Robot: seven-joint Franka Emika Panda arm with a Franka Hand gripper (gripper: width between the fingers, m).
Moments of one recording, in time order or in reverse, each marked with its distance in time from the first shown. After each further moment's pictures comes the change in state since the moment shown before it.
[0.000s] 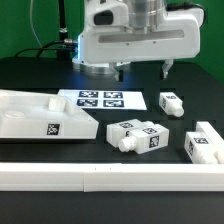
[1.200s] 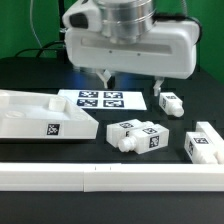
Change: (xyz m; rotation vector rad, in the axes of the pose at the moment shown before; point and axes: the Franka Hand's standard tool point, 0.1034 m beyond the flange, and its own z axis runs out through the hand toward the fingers) arm 0.063 0.017 -0.012 0.057 0.013 0.200
